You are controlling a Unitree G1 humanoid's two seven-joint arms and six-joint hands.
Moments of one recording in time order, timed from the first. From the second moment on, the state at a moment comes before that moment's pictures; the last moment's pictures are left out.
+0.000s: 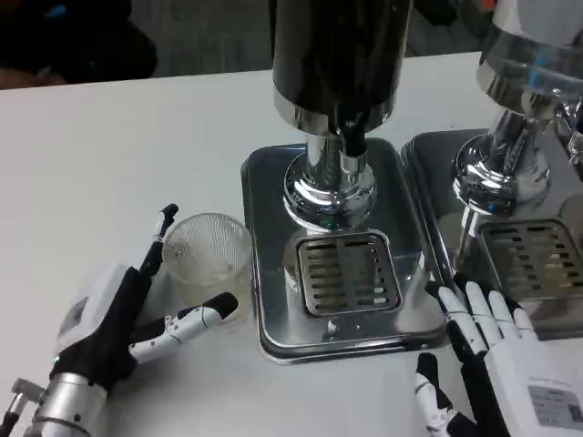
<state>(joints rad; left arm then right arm) -0.14 0.41 -0.14 0.83 0.42 -0.73 0.28 0.52 -0.25 0.31 -0.24 -0.99 0.00 -0.39</state>
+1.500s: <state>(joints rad) -0.24 0.42 -0.22 0.92 0.48 -0.75 0.38 0.54 -0.25 0.31 -0.24 -0.98 0.00 -0.39</state>
